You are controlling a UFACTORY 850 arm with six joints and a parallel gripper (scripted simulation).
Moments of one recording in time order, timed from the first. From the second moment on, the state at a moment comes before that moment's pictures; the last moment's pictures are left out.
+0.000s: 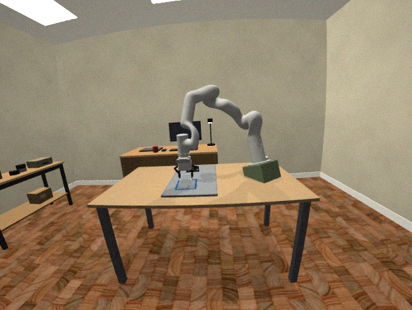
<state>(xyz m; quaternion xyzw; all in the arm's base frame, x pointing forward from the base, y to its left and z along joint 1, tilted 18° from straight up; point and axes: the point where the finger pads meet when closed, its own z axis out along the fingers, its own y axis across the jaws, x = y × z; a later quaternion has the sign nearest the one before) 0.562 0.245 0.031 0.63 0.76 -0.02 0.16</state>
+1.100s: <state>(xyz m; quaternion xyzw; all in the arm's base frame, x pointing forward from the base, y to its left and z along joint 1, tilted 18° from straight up) 0.568 0.238 0.001 0.63 0.76 -0.02 0.16</state>
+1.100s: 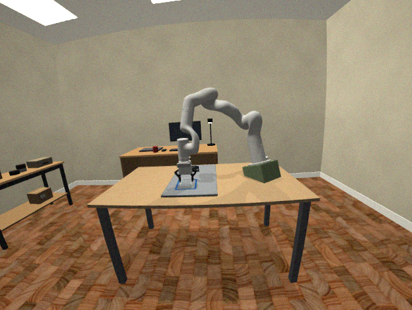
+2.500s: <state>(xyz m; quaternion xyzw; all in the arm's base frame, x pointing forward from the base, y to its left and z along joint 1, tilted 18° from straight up) 0.569 0.236 -0.004 0.63 0.76 -0.02 0.16</state>
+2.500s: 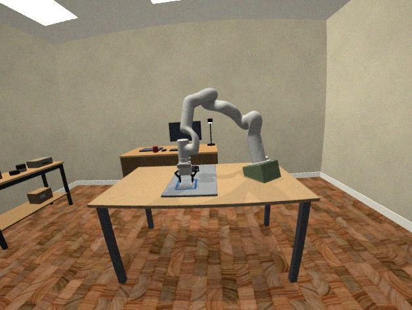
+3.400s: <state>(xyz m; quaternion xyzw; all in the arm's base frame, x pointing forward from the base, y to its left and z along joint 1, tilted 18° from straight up) 0.570 0.235 -0.007 0.63 0.76 -0.02 0.16</state>
